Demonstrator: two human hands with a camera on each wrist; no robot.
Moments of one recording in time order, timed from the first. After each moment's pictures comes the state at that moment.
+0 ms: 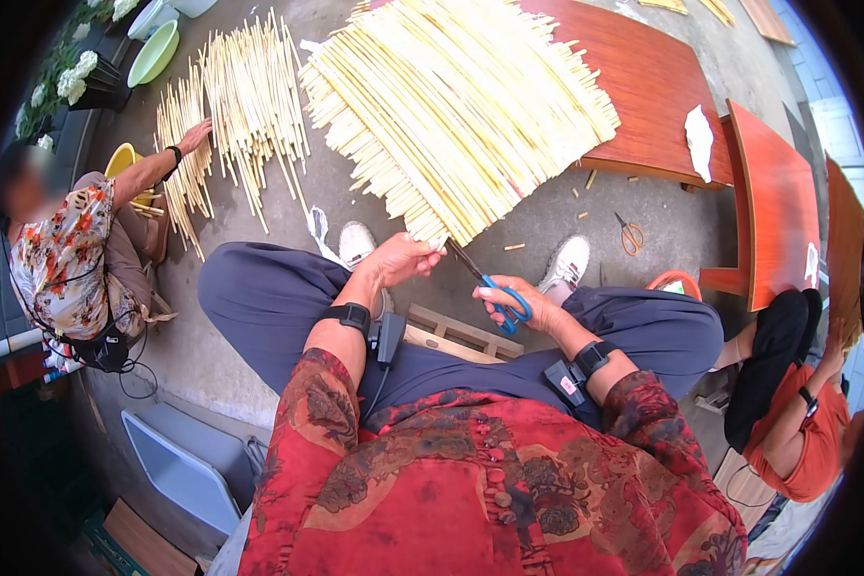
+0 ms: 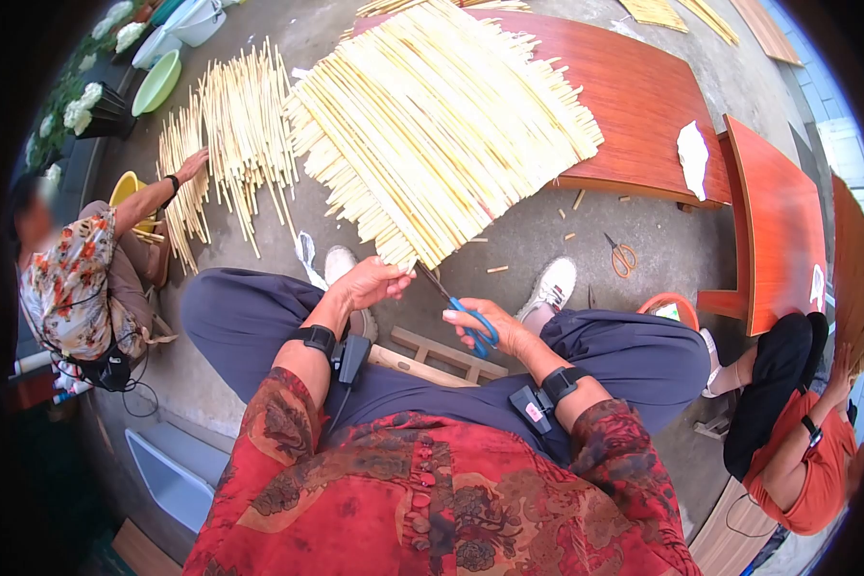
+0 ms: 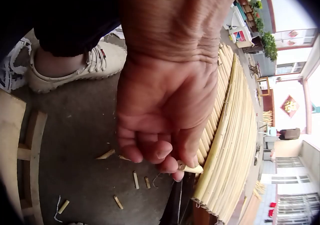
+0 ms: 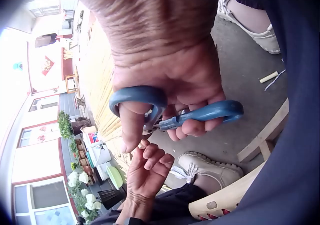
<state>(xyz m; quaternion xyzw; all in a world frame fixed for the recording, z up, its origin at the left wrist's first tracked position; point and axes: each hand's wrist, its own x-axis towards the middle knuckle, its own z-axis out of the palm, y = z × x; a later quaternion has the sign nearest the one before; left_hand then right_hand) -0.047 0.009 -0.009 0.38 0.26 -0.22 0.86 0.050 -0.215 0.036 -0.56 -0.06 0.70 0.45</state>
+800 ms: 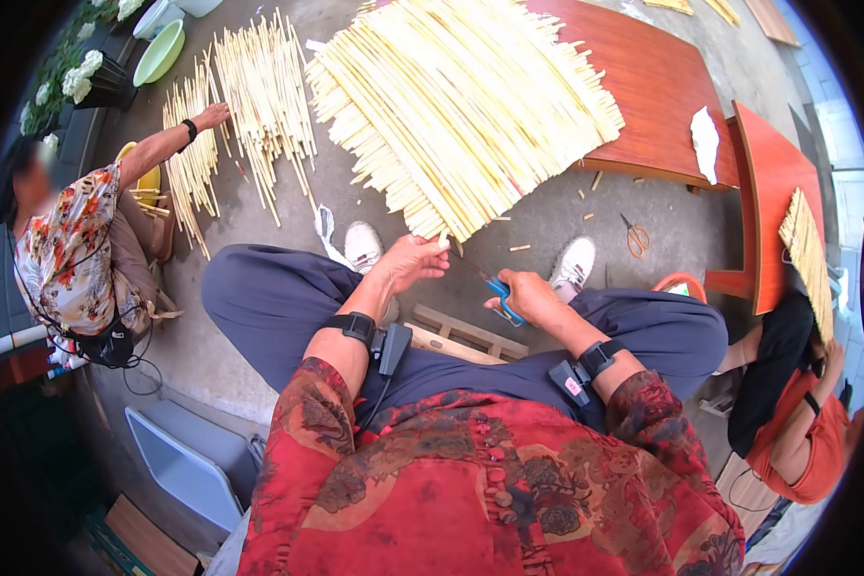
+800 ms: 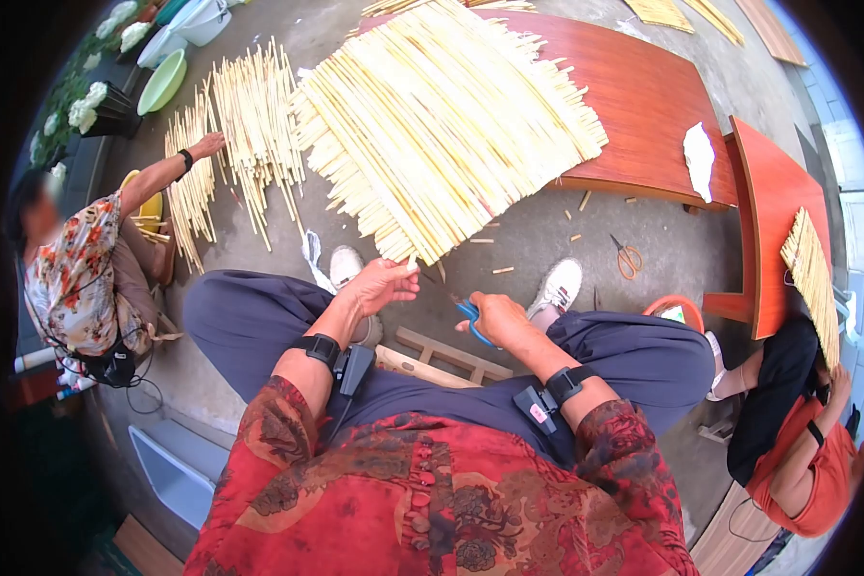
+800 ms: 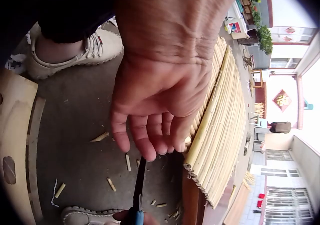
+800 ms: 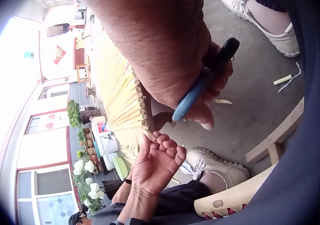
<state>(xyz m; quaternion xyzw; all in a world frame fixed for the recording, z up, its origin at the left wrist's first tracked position) -0.054 -0.003 -0.007 0.39 0.35 -0.15 0.84 0.052 -0.216 0.040 -0.83 -0.38 0.39 0.12</state>
